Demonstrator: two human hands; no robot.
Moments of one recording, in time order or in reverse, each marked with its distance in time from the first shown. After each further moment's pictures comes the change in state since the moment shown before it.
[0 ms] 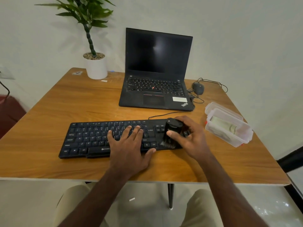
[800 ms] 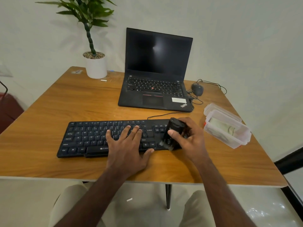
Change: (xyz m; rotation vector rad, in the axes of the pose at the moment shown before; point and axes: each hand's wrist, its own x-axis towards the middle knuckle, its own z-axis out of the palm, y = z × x) left_hand -0.001 -0.001 -0.003 -0.007 0.007 0.014; right_hand -0.008 0.004 0.005 0.061 0.107 0.073
